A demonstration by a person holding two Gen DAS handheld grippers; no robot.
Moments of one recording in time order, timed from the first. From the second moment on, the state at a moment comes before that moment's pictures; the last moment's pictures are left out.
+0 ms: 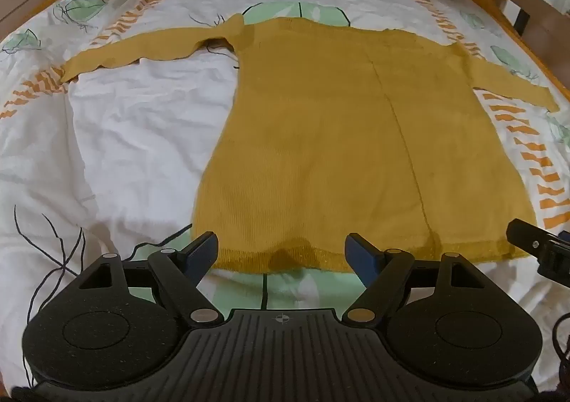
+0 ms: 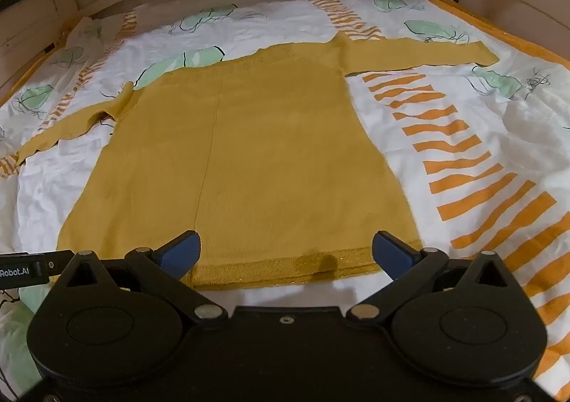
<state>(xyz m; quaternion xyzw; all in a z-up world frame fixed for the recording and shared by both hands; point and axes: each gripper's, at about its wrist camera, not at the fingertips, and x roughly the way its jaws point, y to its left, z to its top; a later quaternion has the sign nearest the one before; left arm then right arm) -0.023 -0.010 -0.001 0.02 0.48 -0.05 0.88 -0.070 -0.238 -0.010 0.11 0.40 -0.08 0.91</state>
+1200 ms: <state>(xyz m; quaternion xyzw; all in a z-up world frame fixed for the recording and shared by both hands) -0.009 -0.004 -0.019 0.01 0.52 -0.04 0.85 -0.047 -0.231 -0.023 0.10 0.44 -0.06 0.89</state>
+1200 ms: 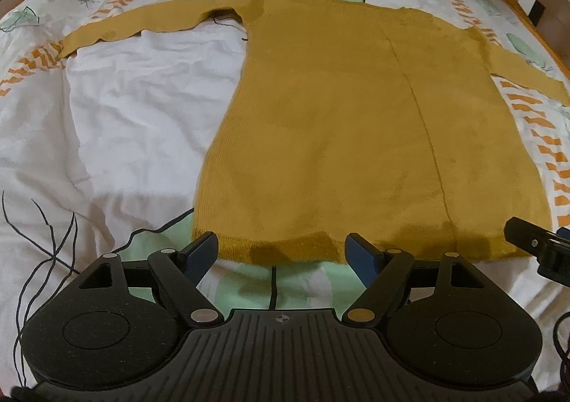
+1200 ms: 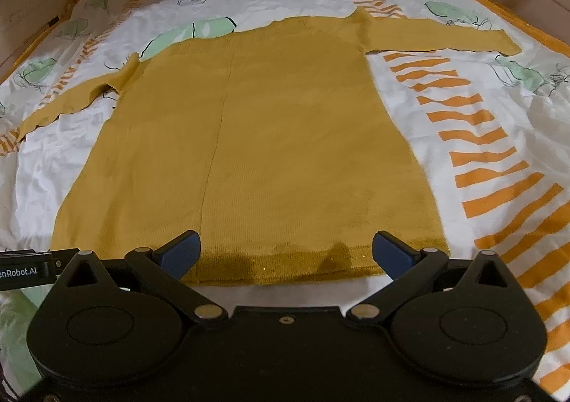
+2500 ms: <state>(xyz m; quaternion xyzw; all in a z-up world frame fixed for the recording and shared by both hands) 0.177 -0.037 -0.001 -0.05 0.36 -0.11 0.92 0.098 -0.378 -0.018 0.28 0.43 0.04 0.86</state>
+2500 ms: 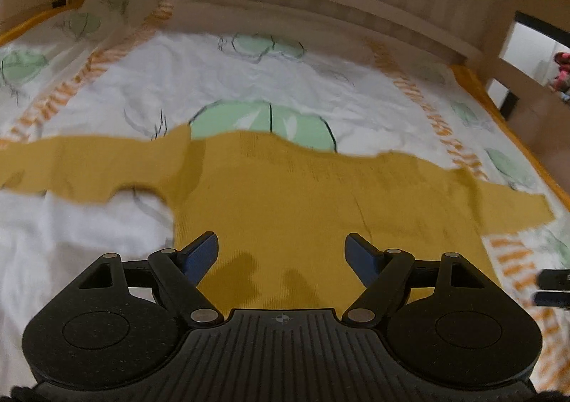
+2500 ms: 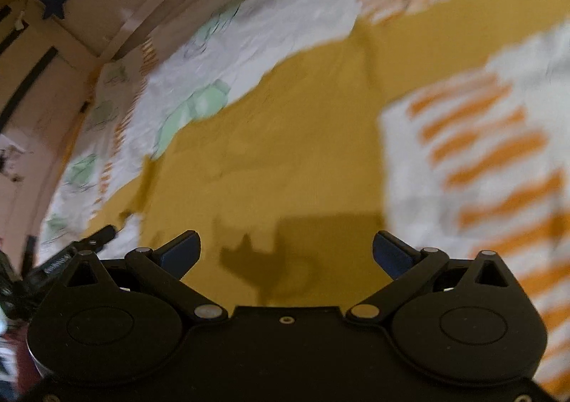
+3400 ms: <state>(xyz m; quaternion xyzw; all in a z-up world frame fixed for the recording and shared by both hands) 0.281 -0.107 -0.096 0.03 0.32 0.00 0.95 0.196 -0.590 -0.032 0.03 0.34 -0.27 0.90</state>
